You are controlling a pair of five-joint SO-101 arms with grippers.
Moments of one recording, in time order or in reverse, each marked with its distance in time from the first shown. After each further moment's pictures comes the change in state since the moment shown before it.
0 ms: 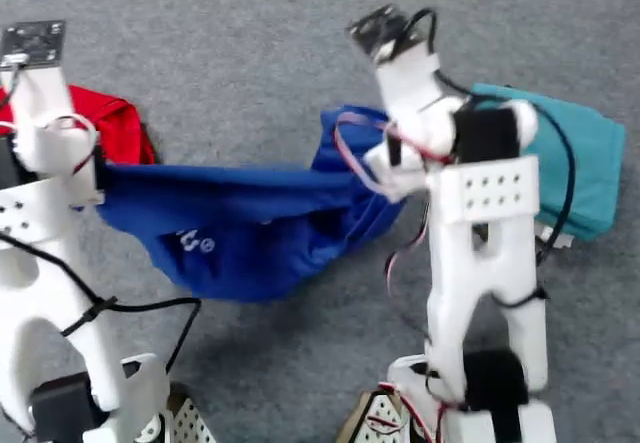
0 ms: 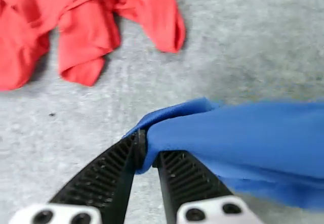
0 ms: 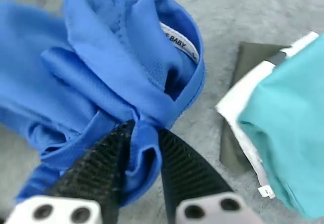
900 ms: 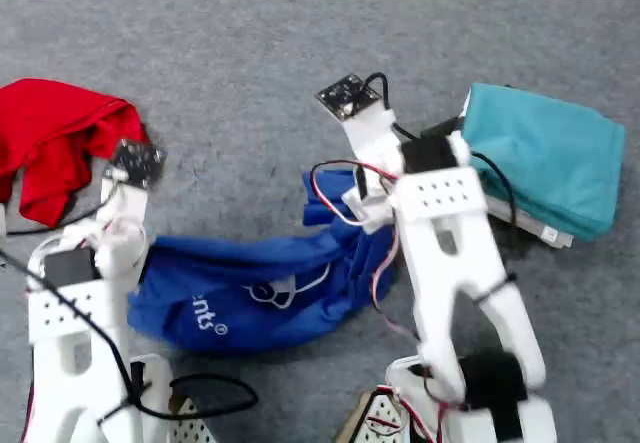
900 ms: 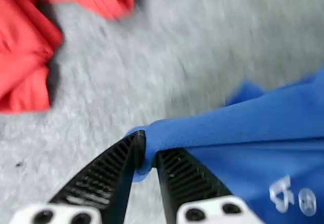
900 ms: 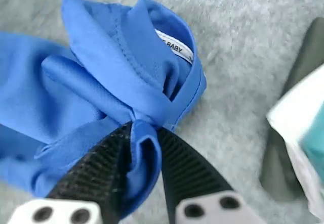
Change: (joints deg) left arm 5.6 -25.3 62.6 -39.0 -17.3; right arm -1.8 5.7 29.6 -25.7 -2.0
